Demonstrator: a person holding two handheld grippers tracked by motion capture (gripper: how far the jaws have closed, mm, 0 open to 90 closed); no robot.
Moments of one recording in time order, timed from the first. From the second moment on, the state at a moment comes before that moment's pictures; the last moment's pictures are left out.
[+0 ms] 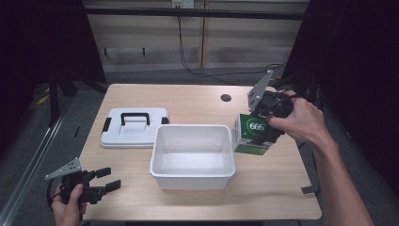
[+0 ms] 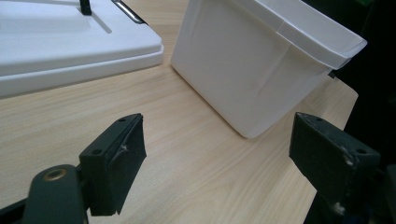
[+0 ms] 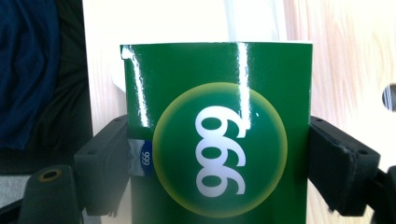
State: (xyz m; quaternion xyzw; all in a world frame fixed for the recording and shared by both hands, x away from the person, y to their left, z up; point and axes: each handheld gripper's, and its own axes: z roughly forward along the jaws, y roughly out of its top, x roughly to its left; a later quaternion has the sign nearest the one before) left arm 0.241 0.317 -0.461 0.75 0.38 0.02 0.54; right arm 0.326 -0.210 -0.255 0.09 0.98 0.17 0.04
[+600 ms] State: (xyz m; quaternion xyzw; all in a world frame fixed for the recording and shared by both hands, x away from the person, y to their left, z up) left arm 0.241 0.319 -0.461 0.75 0.38 0.02 0.55; right arm 0.335 -0.172 -0.251 0.07 0.98 0.21 0.03
